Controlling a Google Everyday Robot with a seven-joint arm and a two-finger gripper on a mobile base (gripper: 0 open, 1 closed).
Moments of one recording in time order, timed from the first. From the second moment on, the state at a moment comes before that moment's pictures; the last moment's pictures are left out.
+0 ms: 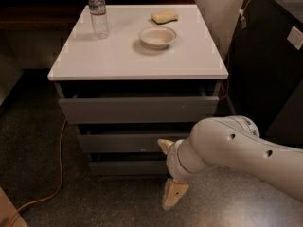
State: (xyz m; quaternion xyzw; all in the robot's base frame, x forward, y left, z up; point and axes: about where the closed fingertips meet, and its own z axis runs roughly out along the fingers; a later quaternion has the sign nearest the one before) arm 0.413 -0.050 0.679 -0.70 0.67 0.06 0.22
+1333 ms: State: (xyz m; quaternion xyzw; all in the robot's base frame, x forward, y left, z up) arm 0.477 -0.064 0.490 -0.73 0.65 0.08 0.21
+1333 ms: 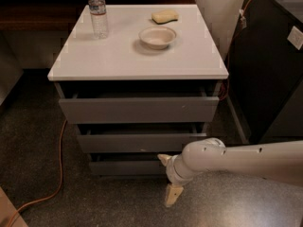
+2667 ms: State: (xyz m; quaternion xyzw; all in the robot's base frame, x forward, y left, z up) arm 0.548 -0.070 0.333 -0.70 0.66 0.11 0.23
